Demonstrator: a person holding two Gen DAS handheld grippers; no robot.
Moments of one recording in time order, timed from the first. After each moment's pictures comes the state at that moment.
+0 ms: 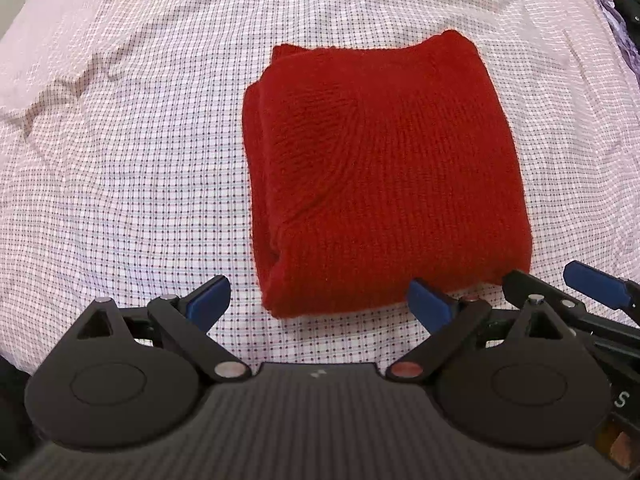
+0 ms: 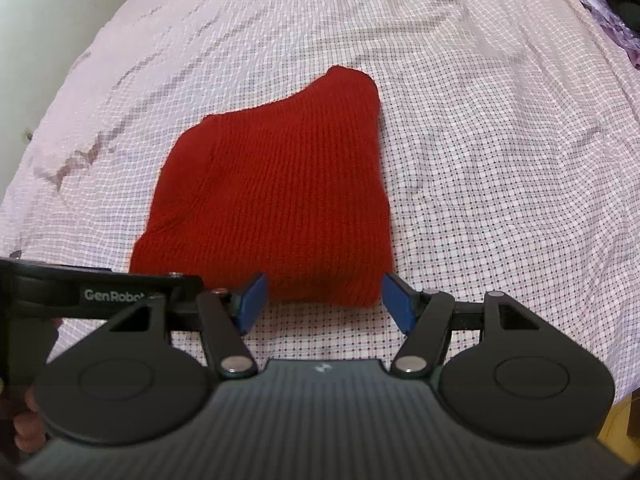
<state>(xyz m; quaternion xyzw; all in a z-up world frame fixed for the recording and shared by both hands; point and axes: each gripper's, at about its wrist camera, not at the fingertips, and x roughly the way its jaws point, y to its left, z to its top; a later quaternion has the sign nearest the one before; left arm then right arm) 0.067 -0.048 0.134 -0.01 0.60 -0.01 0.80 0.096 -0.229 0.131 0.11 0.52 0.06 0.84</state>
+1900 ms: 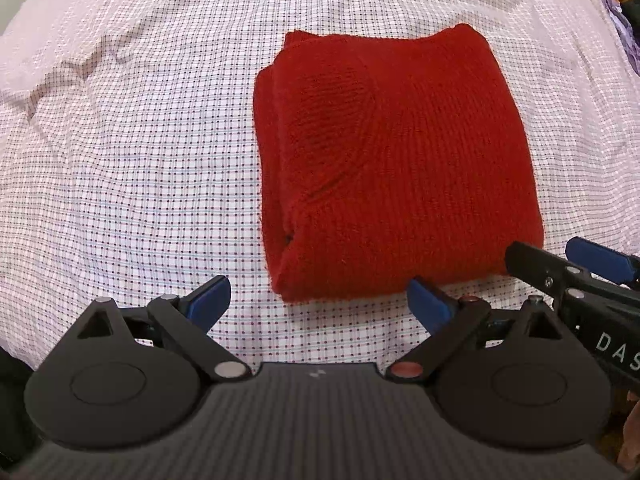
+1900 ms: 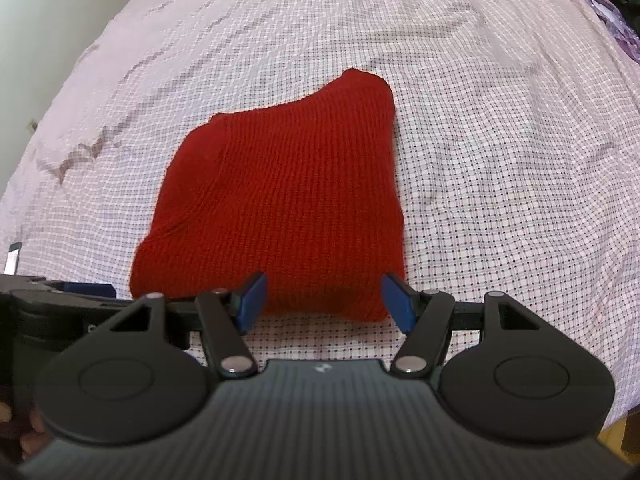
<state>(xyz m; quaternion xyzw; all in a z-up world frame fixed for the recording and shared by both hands) 0.061 -0.042 0.125 -0.02 0.60 0.00 0.80 0.108 -0.222 0.129 0.10 0.52 0.07 0.84</state>
